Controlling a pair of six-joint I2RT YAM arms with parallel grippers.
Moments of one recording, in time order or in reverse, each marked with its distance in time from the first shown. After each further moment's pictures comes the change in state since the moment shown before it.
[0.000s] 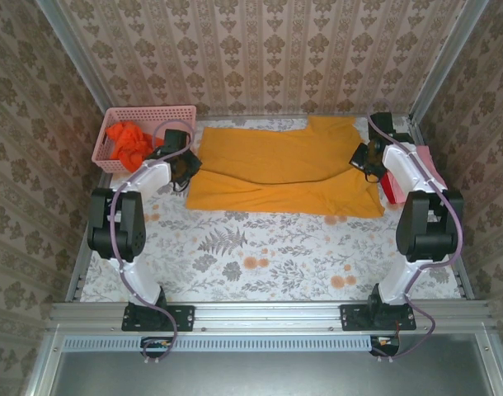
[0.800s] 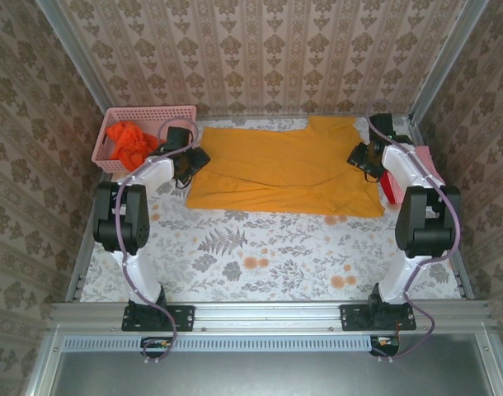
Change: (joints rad) left arm -0.002 0.065 0.048 0.029 0.045 0.061; right arm -0.014 0.011 -0.048 0.113 -0.026 -0.035
